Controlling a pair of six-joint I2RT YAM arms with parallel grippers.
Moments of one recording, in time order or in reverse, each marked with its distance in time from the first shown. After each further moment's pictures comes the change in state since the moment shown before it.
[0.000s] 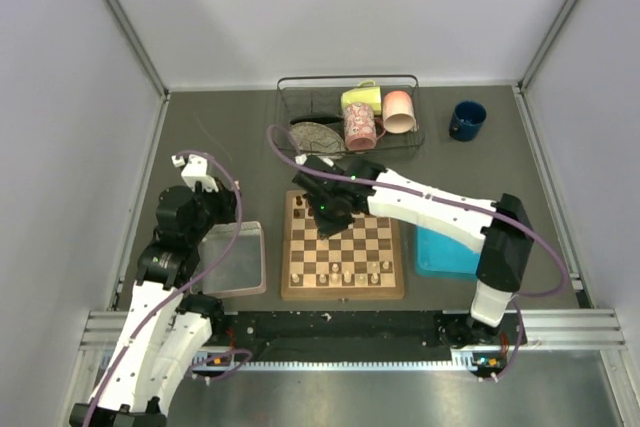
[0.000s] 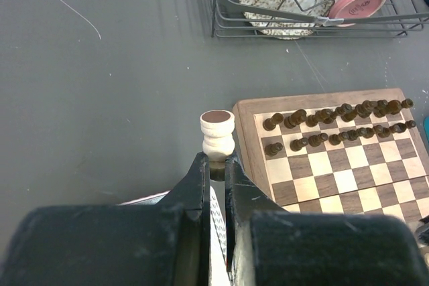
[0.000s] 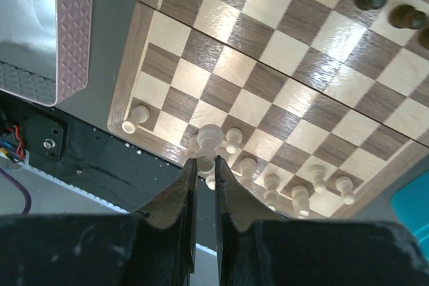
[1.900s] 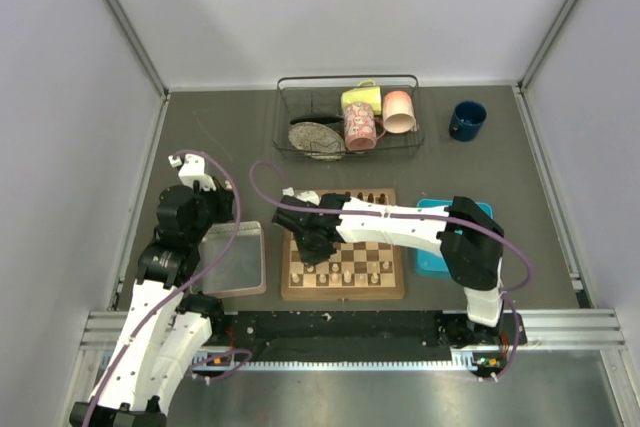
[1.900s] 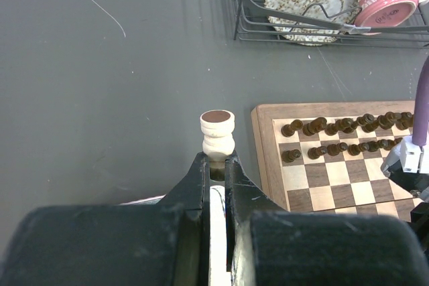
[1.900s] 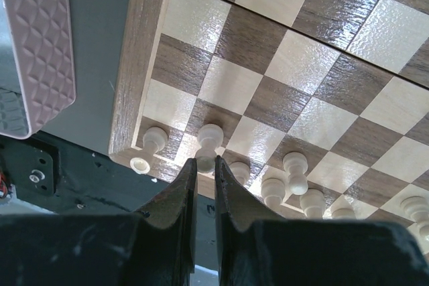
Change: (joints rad) left arm 0.001 0.001 0.000 -0.002 -0.078 -0.002; right arm 0.133 0.160 -0.092 0.163 0.028 0.187
